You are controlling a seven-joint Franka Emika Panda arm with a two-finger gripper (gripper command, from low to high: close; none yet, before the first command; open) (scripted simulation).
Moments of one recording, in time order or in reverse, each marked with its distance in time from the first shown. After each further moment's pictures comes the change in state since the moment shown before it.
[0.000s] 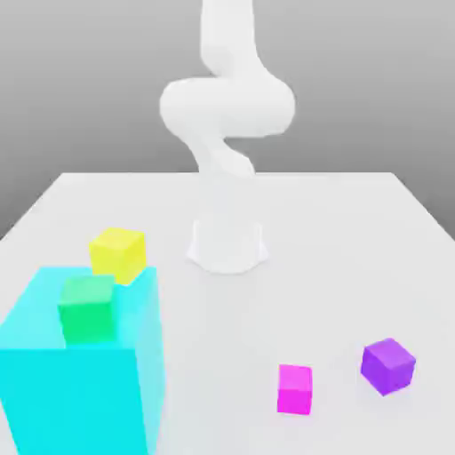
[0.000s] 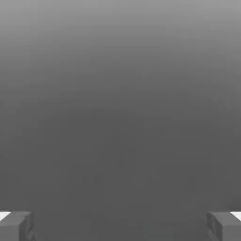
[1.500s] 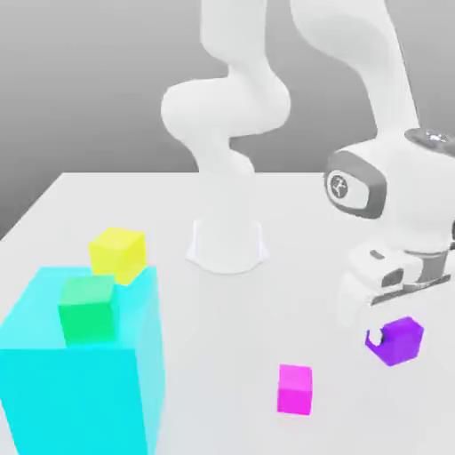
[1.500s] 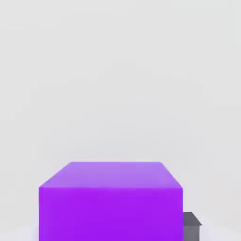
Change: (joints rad) arm 0.281 0.793 0.143 -0.261 -0.054 0.330 0.153
